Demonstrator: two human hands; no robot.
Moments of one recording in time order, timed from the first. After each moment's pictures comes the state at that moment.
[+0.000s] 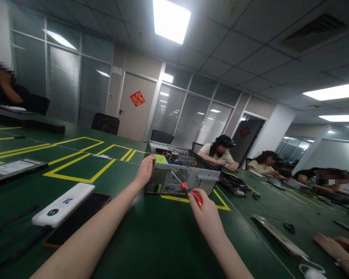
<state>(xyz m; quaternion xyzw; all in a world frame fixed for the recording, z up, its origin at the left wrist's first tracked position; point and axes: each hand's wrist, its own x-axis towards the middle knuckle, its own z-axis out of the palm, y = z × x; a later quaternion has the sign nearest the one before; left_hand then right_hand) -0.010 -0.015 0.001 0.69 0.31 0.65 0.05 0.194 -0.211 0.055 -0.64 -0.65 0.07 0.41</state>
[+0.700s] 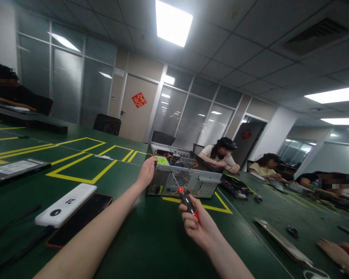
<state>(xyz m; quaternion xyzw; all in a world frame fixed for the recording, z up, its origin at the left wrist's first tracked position) -0.008 -0.014 -0.001 0.68 0.31 0.66 0.05 0.178 -0.208 0.046 -0.27 -0.11 0.83 0.48</state>
